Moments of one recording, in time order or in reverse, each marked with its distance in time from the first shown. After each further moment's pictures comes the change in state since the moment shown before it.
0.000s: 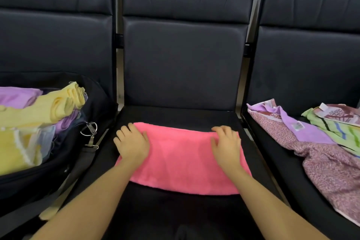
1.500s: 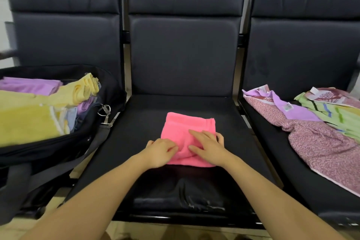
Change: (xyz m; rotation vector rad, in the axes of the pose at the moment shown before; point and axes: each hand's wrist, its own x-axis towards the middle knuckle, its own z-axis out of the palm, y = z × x) left_hand -0.101 -0.001 -0.047 -0.038 -0.611 0.626; right_hand -0.070 -0.016 -0.027 -0.051 -0.622 -0.285
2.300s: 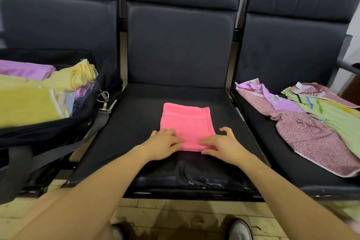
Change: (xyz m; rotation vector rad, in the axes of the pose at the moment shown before) left_hand -0.016 0.003 0.014 0.124 -0.021 0.181; right_hand -0.056 0.020 -0.007 -0.185 0.056 -0.118
